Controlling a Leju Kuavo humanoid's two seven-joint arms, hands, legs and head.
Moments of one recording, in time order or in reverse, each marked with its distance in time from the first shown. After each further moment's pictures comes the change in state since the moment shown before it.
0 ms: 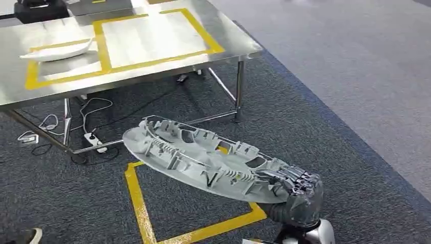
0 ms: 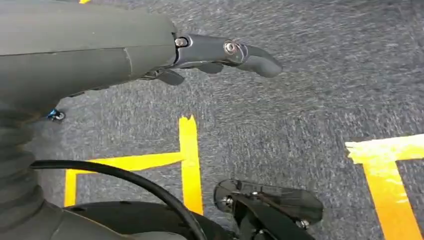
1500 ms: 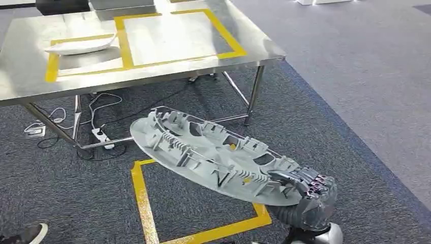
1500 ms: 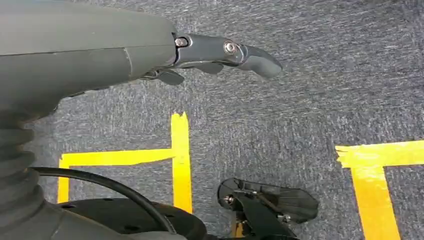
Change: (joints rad) left arm -0.003 0.000 0.014 0.000 -0.005 -0.003 -0.015; right arm 0.039 0.011 -0.024 -0.064 0.004 0.000 -0.002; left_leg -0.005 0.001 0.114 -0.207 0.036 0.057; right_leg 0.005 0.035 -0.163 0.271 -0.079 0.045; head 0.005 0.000
